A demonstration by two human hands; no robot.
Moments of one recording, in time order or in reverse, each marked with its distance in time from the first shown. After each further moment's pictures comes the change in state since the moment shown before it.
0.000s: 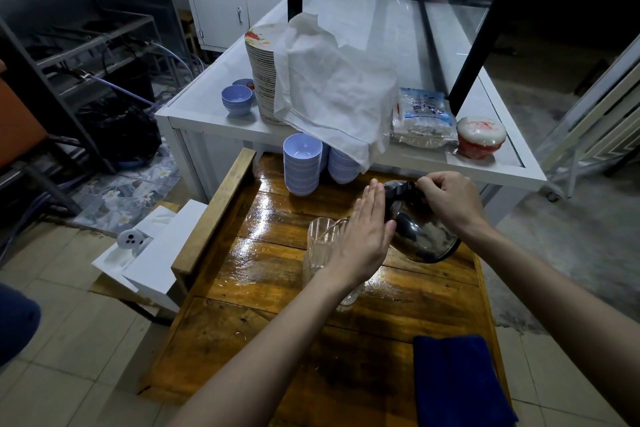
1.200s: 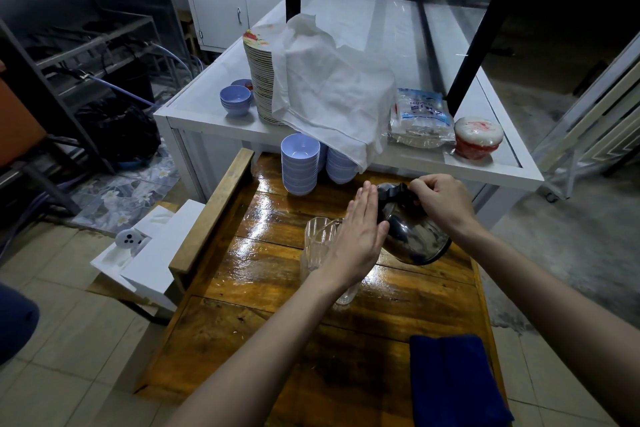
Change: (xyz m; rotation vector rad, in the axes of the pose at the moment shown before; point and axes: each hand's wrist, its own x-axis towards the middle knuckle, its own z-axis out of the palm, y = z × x) left_hand -0.004 0.000 -0.002 0.005 -0.005 -0.028; right_hand -0.002 -0.002 0.003 0.032 -0.039 0.064
